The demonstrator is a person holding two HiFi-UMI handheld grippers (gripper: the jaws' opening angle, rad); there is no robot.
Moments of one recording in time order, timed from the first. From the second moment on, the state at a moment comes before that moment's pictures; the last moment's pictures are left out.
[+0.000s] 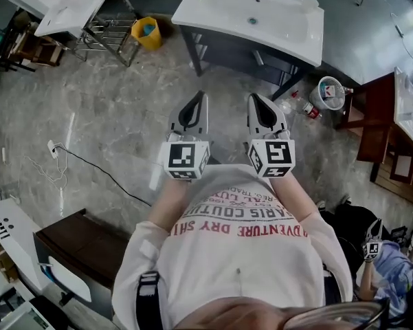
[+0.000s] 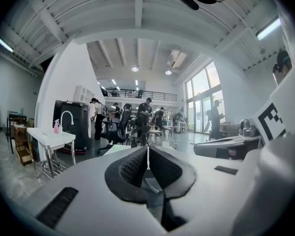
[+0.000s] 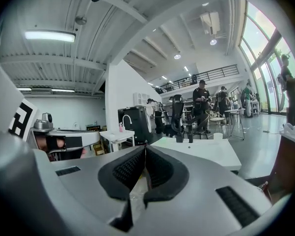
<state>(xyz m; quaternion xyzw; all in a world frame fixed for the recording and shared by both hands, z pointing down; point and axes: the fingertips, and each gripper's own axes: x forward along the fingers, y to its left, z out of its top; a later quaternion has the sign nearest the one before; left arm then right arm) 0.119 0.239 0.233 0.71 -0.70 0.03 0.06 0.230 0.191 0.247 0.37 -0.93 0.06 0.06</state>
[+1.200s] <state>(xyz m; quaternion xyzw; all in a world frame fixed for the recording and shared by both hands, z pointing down) -0.184 0.062 0.251 0.73 -0.67 0.02 0.11 -0.022 -0.015 0.260 0.46 -0.88 0.09 0.07</state>
